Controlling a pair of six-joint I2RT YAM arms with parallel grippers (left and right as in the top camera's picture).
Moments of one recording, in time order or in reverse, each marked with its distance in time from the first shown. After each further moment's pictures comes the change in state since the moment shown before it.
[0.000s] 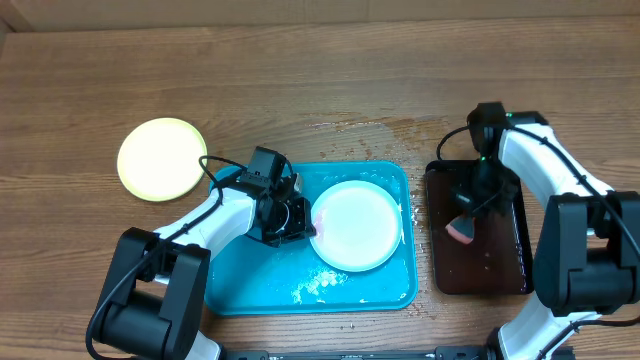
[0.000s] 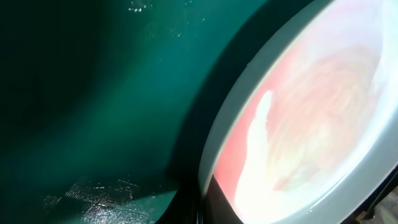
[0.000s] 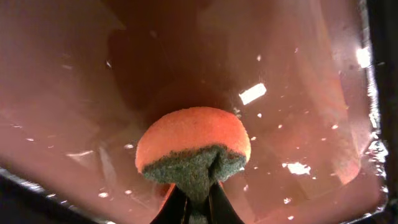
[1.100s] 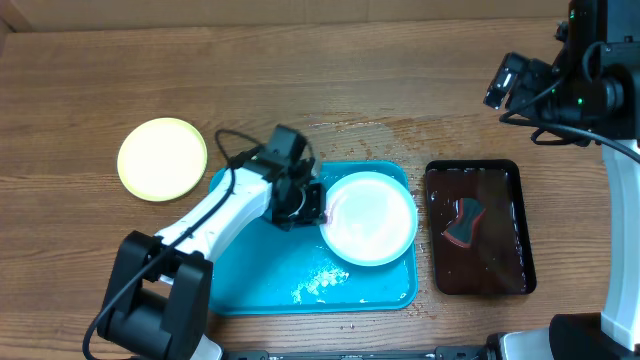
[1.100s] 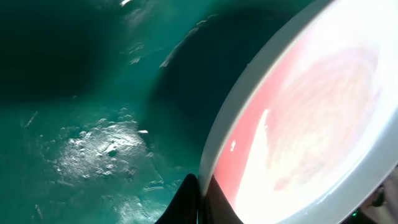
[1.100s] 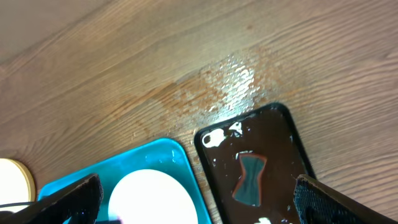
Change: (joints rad) left arm -0.100 0.003 0.241 -0.239 -0.080 0.044; right arm -0.001 -0.266 0.851 -0.385 -0.016 -0.171
